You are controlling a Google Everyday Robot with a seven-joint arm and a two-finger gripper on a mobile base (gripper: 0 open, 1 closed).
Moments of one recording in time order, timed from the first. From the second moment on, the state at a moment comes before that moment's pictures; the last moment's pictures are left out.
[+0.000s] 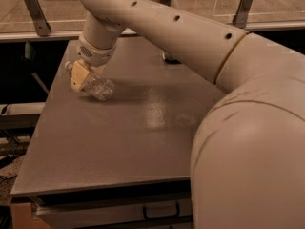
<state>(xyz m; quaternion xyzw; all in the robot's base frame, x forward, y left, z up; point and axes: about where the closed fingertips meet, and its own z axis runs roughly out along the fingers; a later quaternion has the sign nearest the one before) 0.632 0.184 0.854 -0.51 0.83 0.15 0.18</state>
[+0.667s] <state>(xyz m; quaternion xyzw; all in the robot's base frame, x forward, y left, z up) 0.635 0.179 0.861 -0.50 0.82 0.16 0.21</state>
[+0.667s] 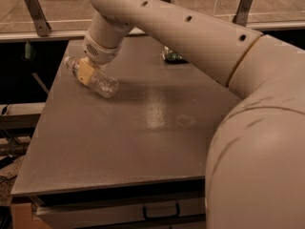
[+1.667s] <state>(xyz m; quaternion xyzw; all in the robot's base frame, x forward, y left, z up) 0.627 0.098 0.931 -0.57 0.71 0.26 0.33</state>
